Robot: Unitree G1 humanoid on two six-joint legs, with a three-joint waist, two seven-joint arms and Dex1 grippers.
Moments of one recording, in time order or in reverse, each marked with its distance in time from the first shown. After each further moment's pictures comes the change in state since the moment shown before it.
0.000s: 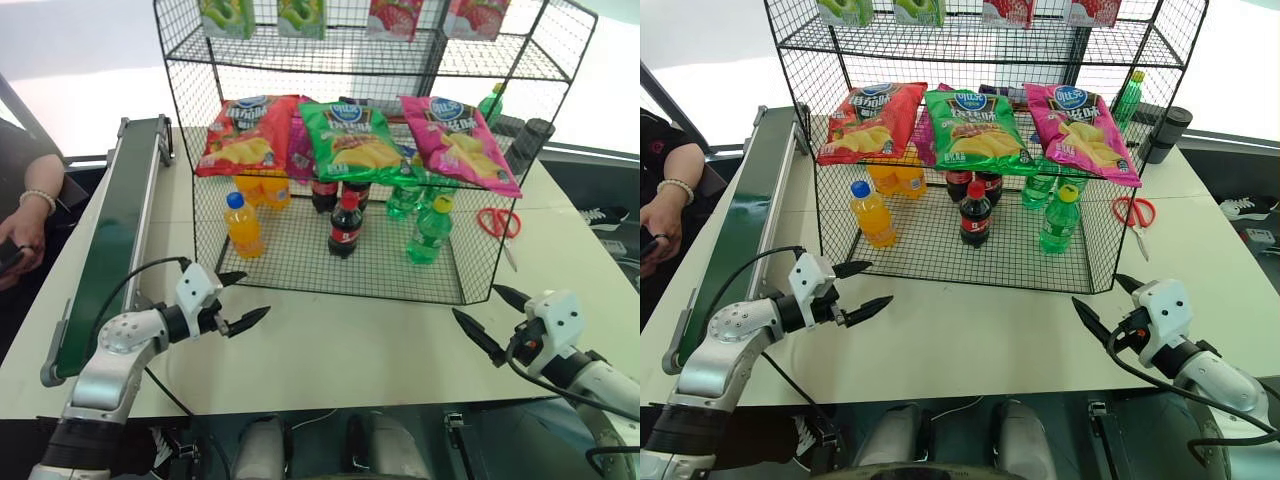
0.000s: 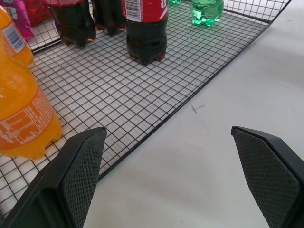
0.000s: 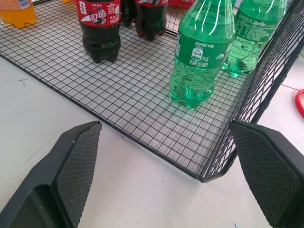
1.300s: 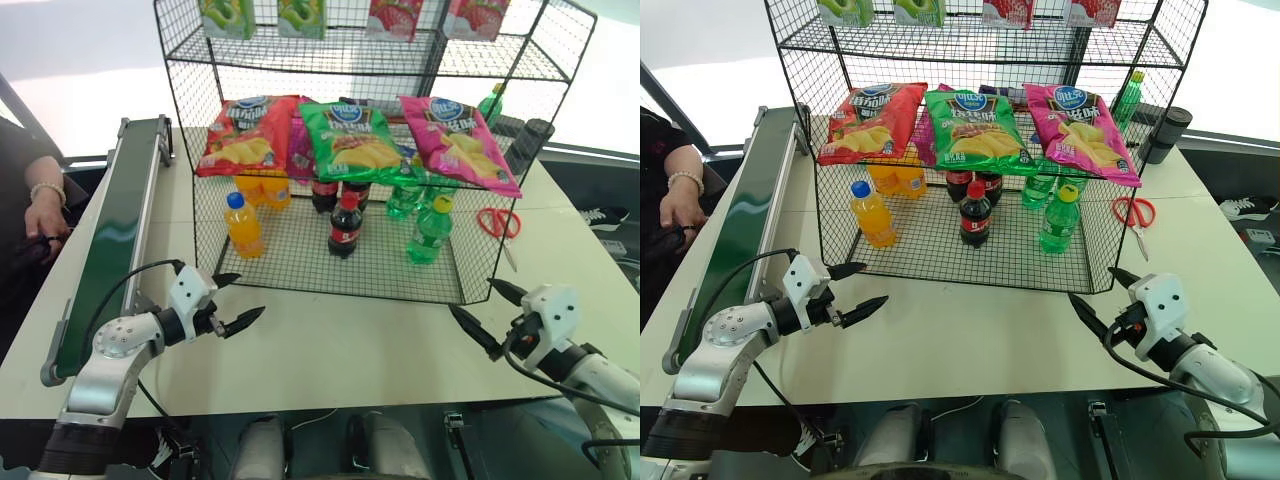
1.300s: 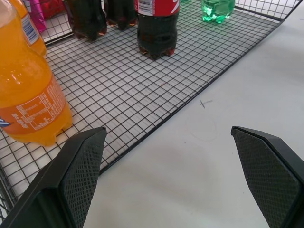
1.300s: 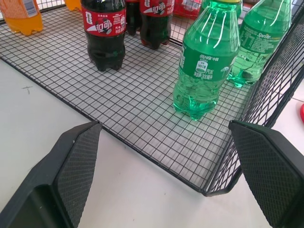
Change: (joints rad) left arm 0.017 -0.009 0.023 0.000 0.002 0.000 0.026; right arm -0.040 0.000 0.013 0.005 -0.003 0.000 0.010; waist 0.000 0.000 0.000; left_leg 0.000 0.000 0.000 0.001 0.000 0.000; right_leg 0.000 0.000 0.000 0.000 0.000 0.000
